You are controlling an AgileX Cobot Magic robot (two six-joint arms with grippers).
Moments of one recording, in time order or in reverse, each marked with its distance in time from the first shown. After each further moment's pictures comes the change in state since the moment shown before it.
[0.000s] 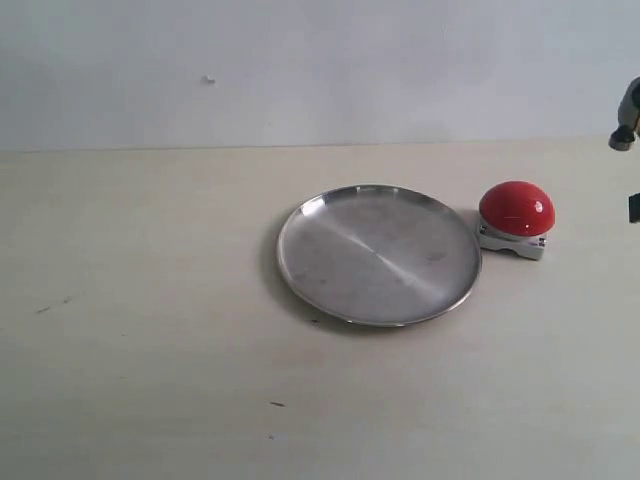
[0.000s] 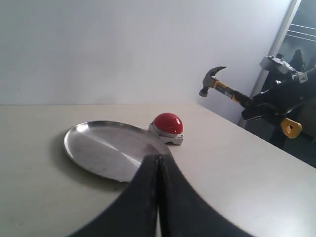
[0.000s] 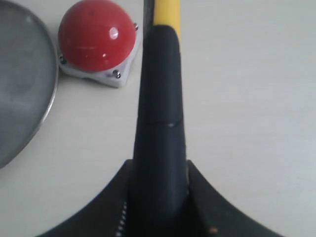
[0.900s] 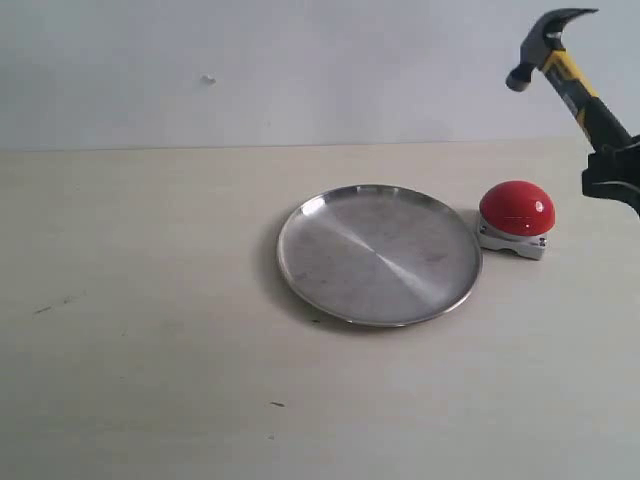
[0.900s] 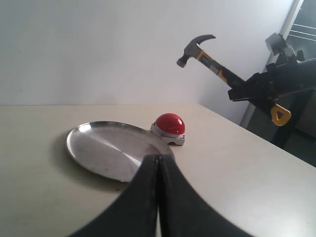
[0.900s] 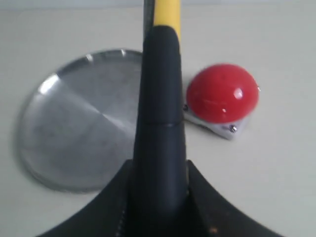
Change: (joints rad) left arm 0.000 0.000 0.000 0.004 -0.006 0.000; right arm -0.027 0.002 -0.035 0.923 0.070 -0.953
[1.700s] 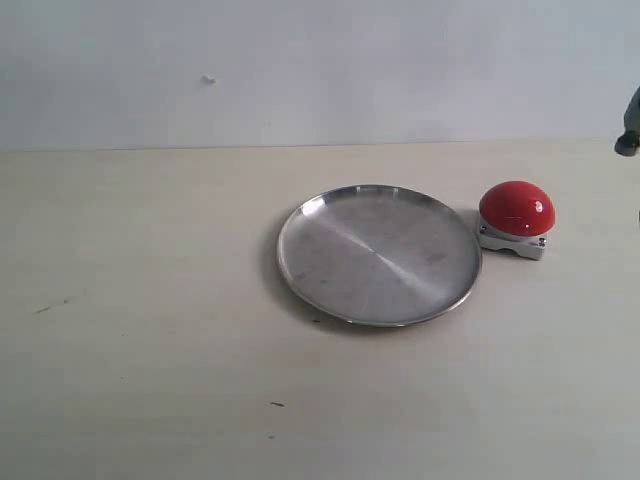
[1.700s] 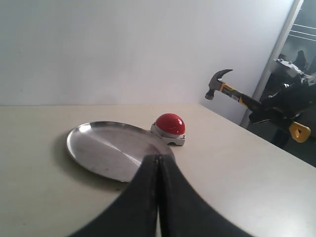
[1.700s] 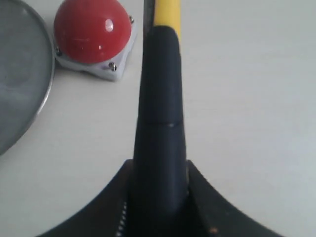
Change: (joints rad) left arm 0.000 0.000 0.000 0.000 -0.002 0.000; right arm 0.000 -0.044 0.082 -0.880 -0.088 0.869
